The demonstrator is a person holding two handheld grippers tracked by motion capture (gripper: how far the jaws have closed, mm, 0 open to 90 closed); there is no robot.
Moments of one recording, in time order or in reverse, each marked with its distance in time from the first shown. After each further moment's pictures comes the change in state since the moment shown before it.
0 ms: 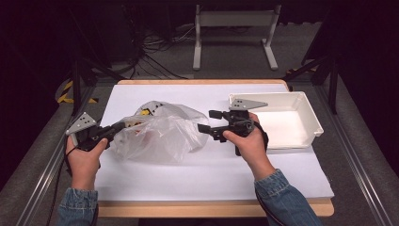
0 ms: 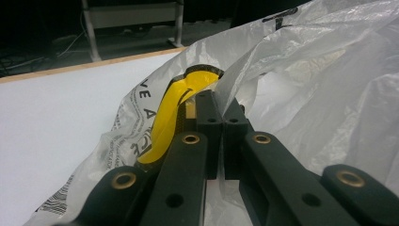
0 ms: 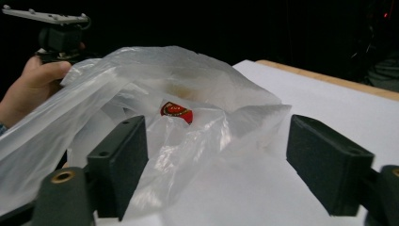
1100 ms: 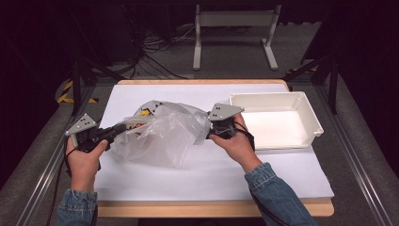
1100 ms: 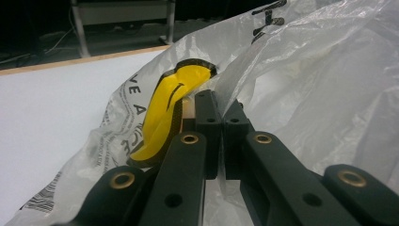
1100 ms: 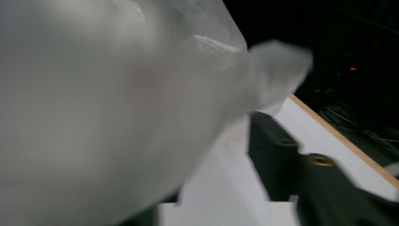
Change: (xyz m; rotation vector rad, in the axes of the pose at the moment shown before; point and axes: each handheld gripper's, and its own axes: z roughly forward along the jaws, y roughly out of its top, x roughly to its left) left arm -0.002 -0.003 -0.002 0.003 -0.045 -0.010; right arm 0.004 -0.002 0.044 0.117 -0.068 -0.431
